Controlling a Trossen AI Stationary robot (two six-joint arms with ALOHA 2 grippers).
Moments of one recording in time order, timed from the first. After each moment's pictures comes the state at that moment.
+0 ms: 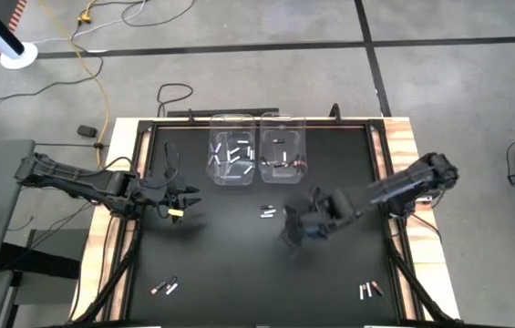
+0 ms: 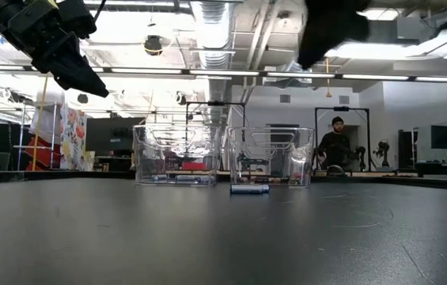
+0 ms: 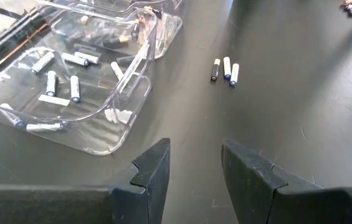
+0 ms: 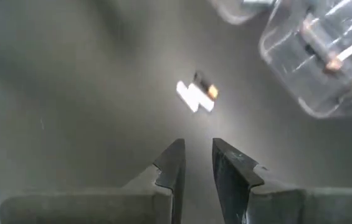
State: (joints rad) left arm -0.17 0.69 0.51 -0.41 -0.38 -0.31; right arm 0.34 1.62 1.41 -0.92 0.45 0.86
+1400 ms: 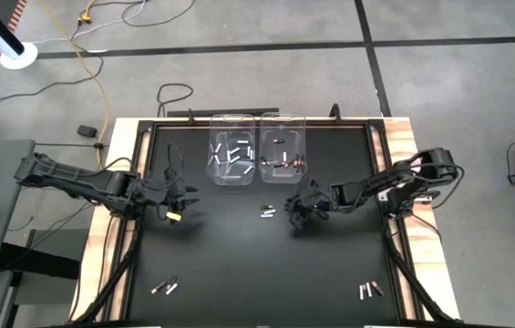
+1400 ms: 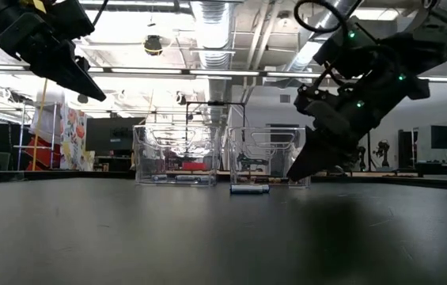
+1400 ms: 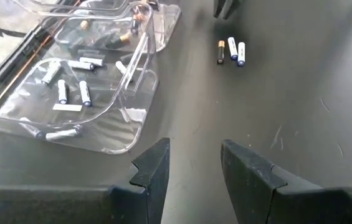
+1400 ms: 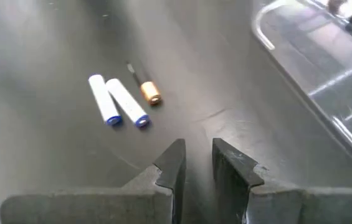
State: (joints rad) left arm -0.17 0.69 0.50 -0.46 -0.39 -0.16; right arm 0.05 1.59 0.55 0.29 0.26 0.45
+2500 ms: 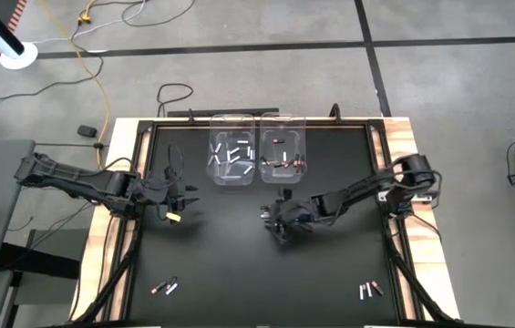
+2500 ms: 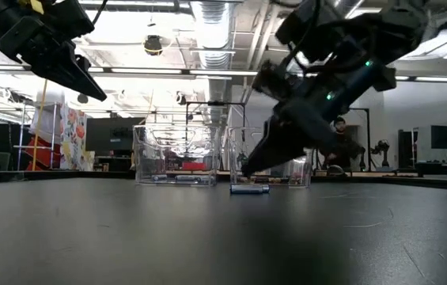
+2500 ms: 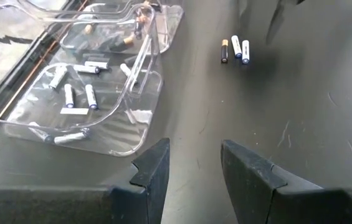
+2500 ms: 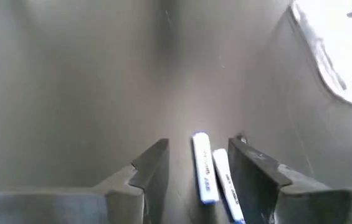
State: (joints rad) left arm -0.17 0.69 0.50 -0.46 -0.41 -0.12; right arm 0.16 1.79 0.81 0.29 0.23 0.05
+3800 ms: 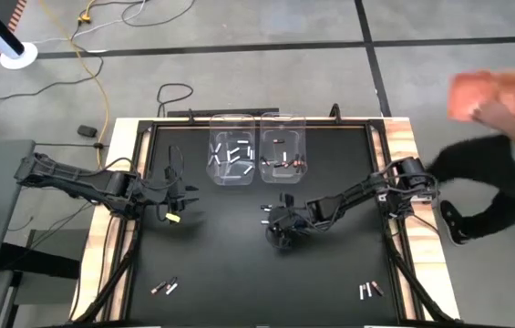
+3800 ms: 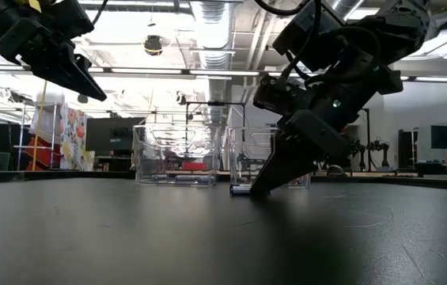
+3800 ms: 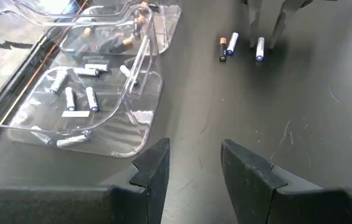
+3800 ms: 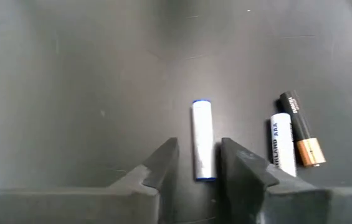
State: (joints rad) left arm -0.17 0.69 0.50 -0.46 -0.41 -0.09; right arm 0.20 1.85 0.85 0.18 0.21 0.19
